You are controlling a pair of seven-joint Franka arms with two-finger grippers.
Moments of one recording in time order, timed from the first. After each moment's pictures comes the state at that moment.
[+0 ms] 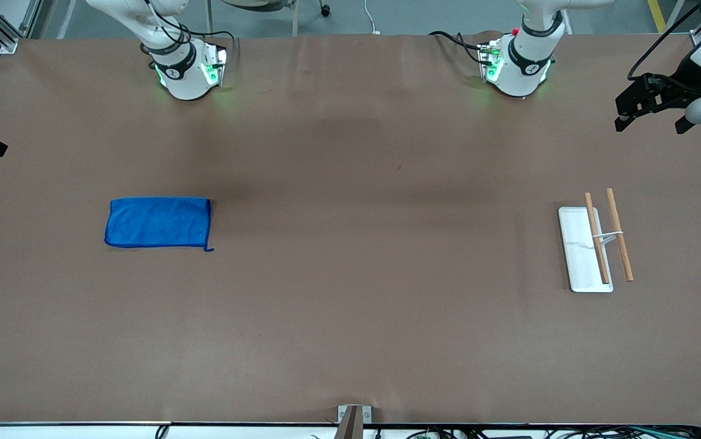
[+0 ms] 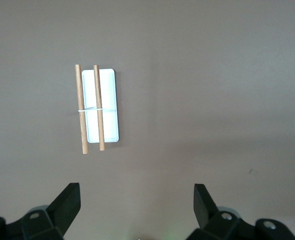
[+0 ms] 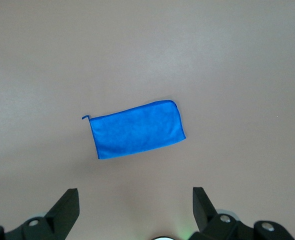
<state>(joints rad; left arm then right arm) -0.02 -0.11 -0.09 -1.58 0.00 1.51 -0.04 -0.10 0.02 -0.04 -1.44 0.01 1.41 0.10</state>
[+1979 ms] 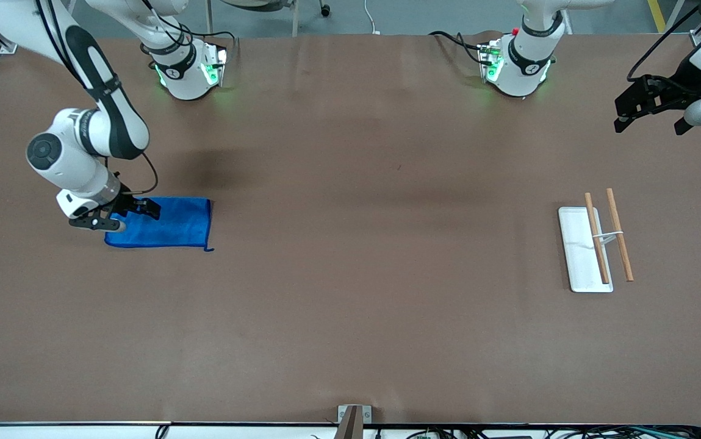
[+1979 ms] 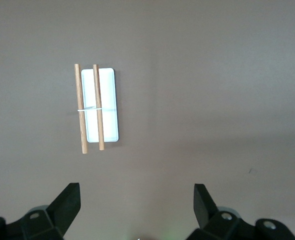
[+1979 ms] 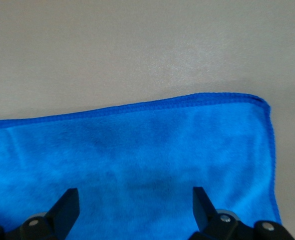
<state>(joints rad) -0.02 -0.11 -0.09 -1.58 0.00 1.51 -0.04 -0.08 0.25 -0.02 -2.44 0.01 2.71 0.00</state>
